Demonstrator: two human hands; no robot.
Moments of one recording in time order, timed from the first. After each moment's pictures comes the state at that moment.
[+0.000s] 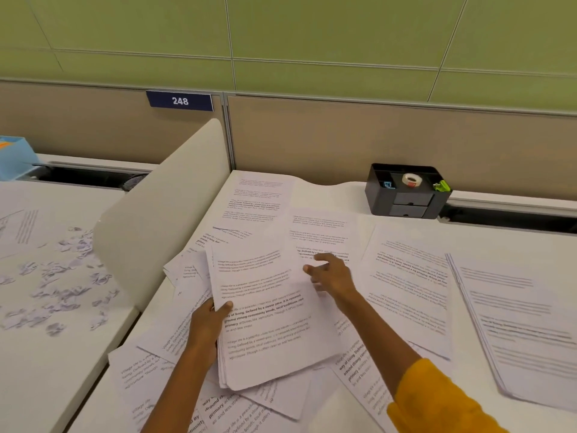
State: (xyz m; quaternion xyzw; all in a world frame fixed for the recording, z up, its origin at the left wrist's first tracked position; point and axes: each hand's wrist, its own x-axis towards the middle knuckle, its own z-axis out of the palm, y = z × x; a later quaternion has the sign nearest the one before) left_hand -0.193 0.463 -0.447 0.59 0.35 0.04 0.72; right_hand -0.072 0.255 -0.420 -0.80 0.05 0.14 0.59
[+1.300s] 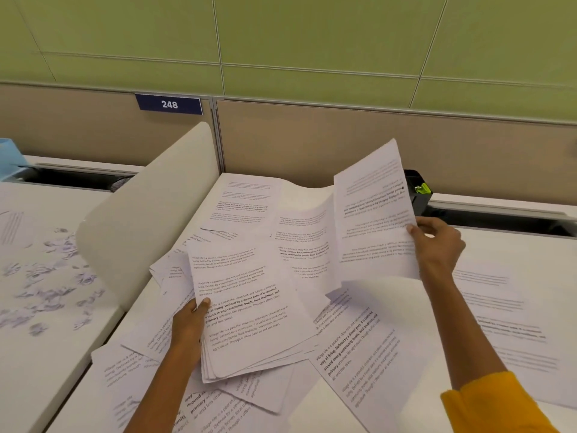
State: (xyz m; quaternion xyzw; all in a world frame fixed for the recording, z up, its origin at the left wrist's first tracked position) left_hand -0.194 0.458 -0.446 0.58 0.38 0.07 0.71; right_hand -0.056 0.109 -0.334 -0.82 0.16 -0.24 0.49
